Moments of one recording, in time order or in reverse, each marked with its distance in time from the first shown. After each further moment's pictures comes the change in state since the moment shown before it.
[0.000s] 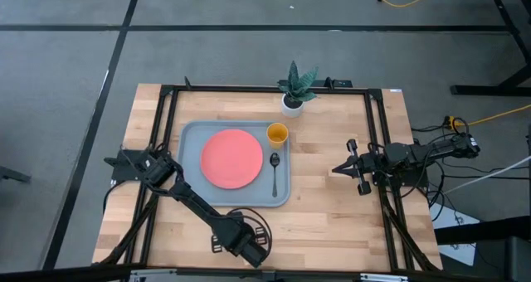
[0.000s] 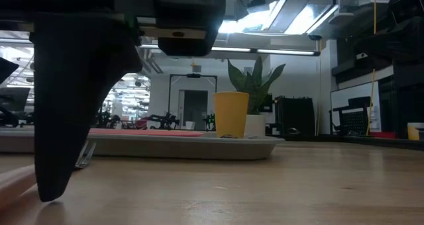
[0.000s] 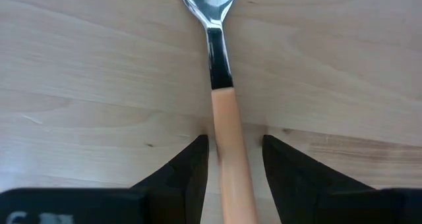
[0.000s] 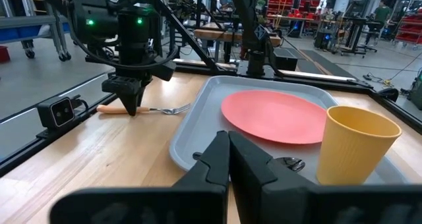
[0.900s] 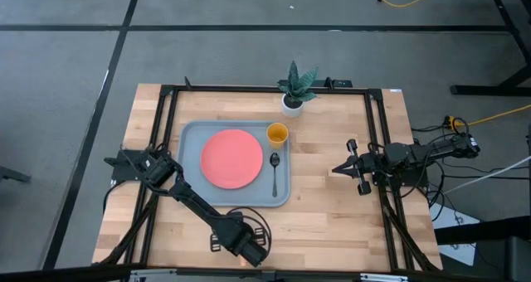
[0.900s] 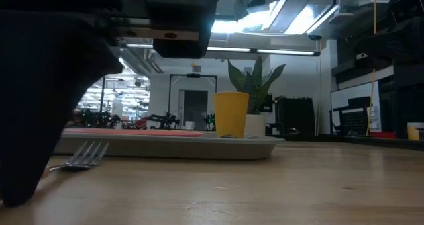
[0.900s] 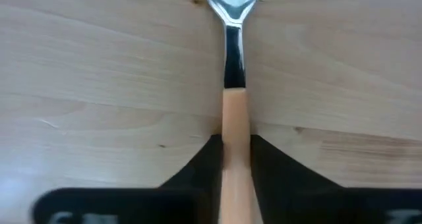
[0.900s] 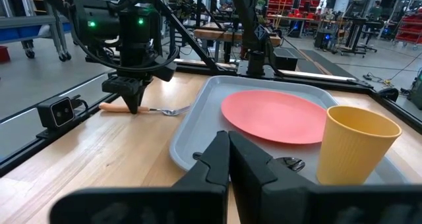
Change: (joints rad) left arm 0.001 0.001 -0.003 -0.029 0.028 0.038; right arm 0.000 0.000 0.000 0.000 0.000 0.001
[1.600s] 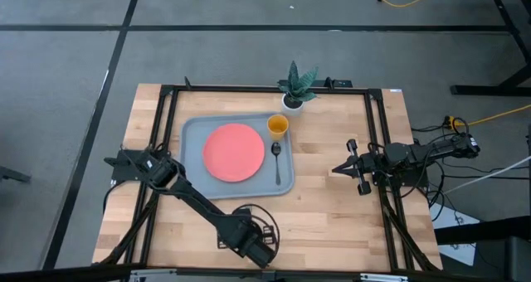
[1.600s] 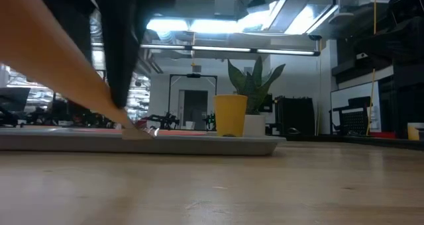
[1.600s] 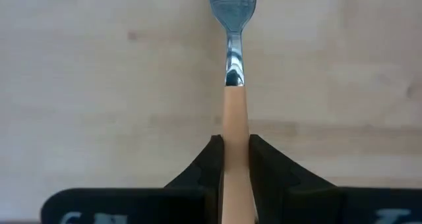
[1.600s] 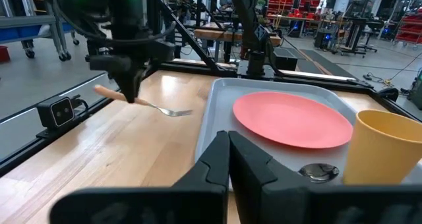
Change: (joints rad) left arm 0.017 0.010 0.232 -0.176 -0.117 0.059; right arm 0.000 0.000 0.000 0.000 0.000 -0.001
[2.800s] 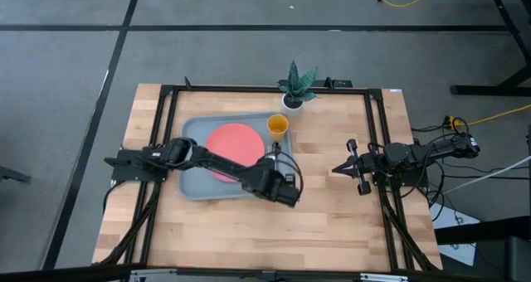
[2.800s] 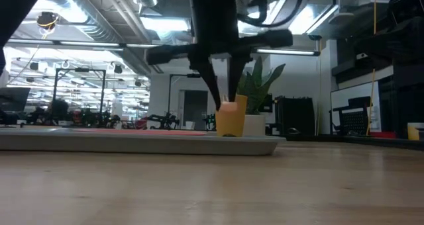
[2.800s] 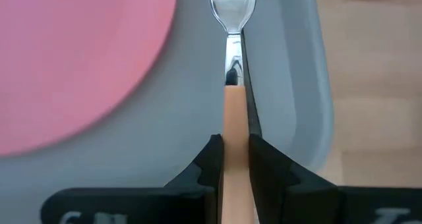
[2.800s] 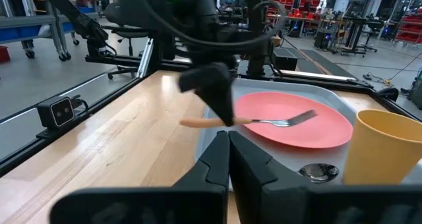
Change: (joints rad) left arm 0.326 -0.005 0.016 -0.028 -0.343 0.451; right arm 0.000 0.000 0.000 0.000 0.000 0.001
